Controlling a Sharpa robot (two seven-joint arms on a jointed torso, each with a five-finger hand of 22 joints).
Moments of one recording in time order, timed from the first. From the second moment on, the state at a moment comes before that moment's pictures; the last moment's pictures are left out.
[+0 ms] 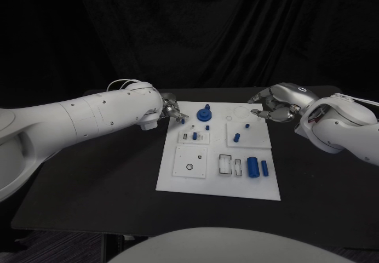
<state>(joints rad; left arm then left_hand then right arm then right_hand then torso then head) 1.34 -0.50 -0.21 1.04 -1.04 0.08 -0.35 1.09 0.04 0.10 0.24 0.20 0.91 0.05 0.37 1.22 1.47 -0.03 1.57 1.31 1.47 -0.07 1.57 1.31 0.05 1.45 0.04 1.44 1.31 1.37 -0.91 -0.25 1.49 -1.41 -0.43 0.04 1.37 -0.06 0.24 0.25 0.38 0.83 0.07 0.12 0.13 1.46 -0.04 1.48 1.31 1.47 -0.09 1.47 1.31 0.05 1.46 0.02 1.31 1.31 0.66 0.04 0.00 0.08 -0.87</state>
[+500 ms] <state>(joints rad) 1.33 -0.49 -0.21 1.02 -1.04 0.08 -0.34 1.10 0.04 0.08 0.24 0.19 0.84 0.07 0.34 1.24 1.47 -0.01 1.57 1.31 1.47 -0.06 1.57 1.31 0.05 1.44 0.05 1.43 1.31 1.37 -0.91 -0.25 1.49 -1.41 -0.43 0.04 1.37 -0.06 0.24 0.25 0.38 0.83 0.07 0.12 0.13 1.46 -0.04 1.48 1.31 1.47 -0.09 1.47 1.31 0.05 1.46 0.02 1.31 1.31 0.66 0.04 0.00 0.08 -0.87</state>
